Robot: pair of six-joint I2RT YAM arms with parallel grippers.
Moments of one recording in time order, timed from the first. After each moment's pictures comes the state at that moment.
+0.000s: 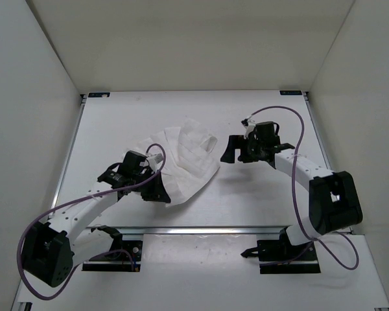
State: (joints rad) left arm -0.48 1.08 0.64 -0.54 0.51 -0.49; right arm 0.27 1.46 0.86 -0.19 -0.45 0.27
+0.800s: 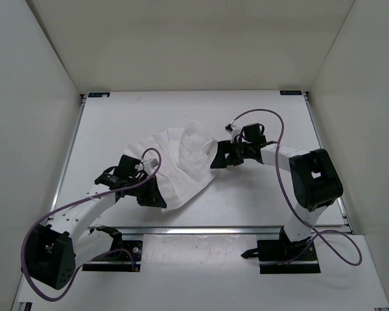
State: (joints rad) left arm -0.38 1.06 0.58 -0.61 0.59 -0.45; right arm 0.31 1.74 0.95 -0.07 -0.68 0.15
